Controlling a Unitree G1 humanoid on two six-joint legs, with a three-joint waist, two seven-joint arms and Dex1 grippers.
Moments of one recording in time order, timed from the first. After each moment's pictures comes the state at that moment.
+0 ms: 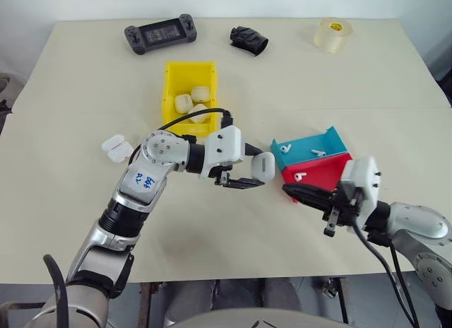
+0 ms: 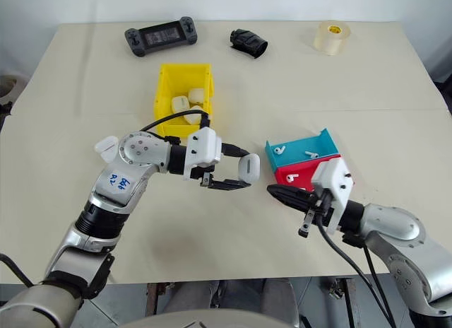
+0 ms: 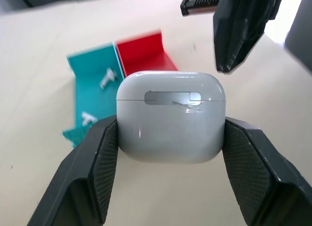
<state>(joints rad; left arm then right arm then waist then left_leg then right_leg) -0.63 0.39 -0.24 -0.10 -0.21 0.31 -1.04 0.08 -0.73 -0.23 -0.66 0.78 0.53 0.75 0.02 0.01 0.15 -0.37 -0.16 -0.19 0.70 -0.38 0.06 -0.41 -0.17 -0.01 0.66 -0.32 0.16</state>
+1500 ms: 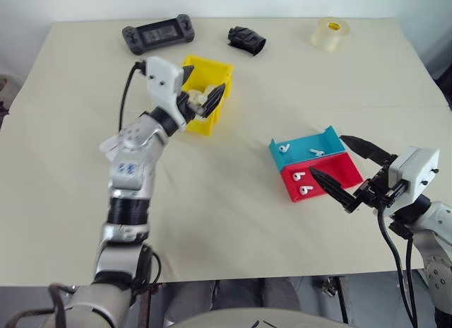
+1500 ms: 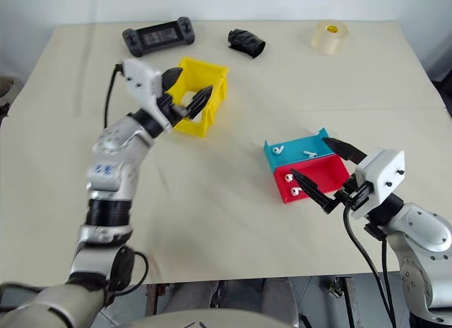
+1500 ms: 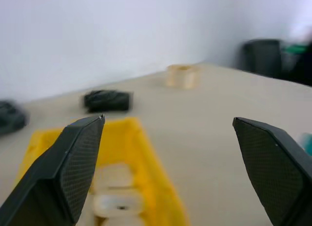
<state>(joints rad) -0.59 0.30 0.08 -0.07 -0.30 0.32 -0.51 0.13 -0.65 -0.36 -0.59 0.58 0.28 0.71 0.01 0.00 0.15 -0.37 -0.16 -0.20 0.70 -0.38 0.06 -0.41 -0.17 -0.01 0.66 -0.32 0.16</state>
